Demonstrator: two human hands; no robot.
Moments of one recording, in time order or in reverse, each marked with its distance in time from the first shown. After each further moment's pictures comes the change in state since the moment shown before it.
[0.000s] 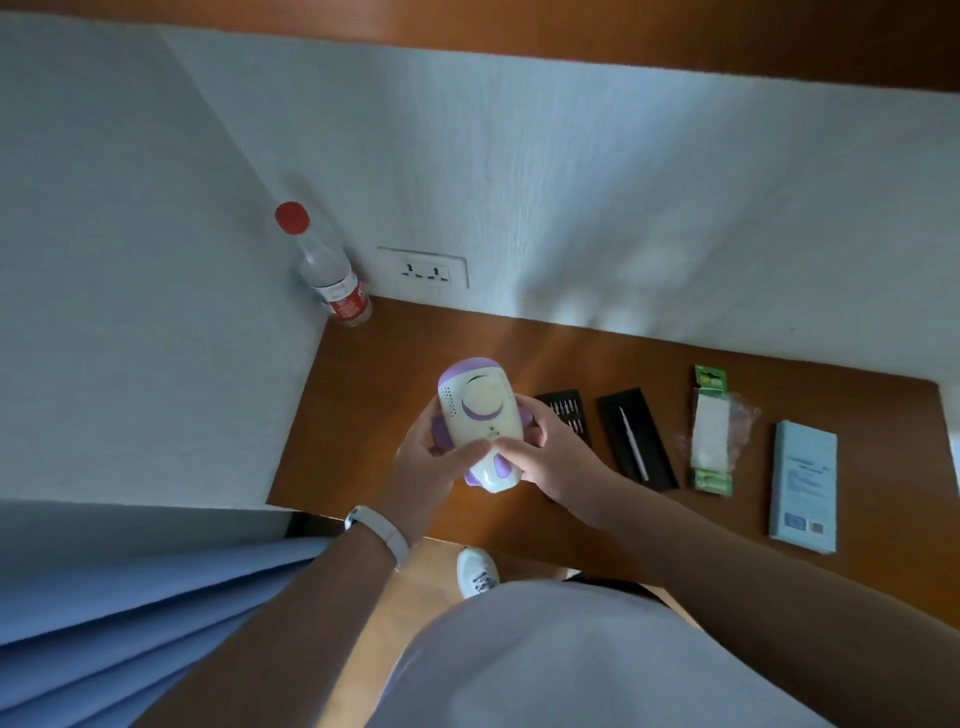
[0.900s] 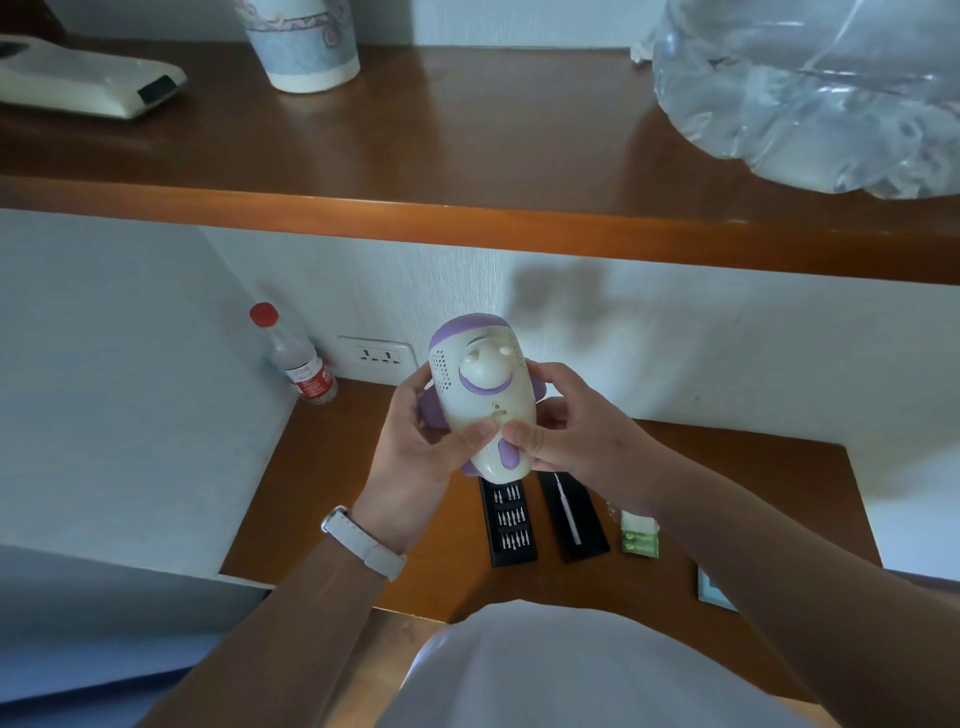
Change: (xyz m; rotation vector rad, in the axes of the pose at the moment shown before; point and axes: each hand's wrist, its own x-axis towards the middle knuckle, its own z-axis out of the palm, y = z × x) left_hand -0.033 0.114 0.085 -0.097 -0.034 0.341; right_hand -0.100 -0.099 -0.117 -0.021 -0.033 -0.315
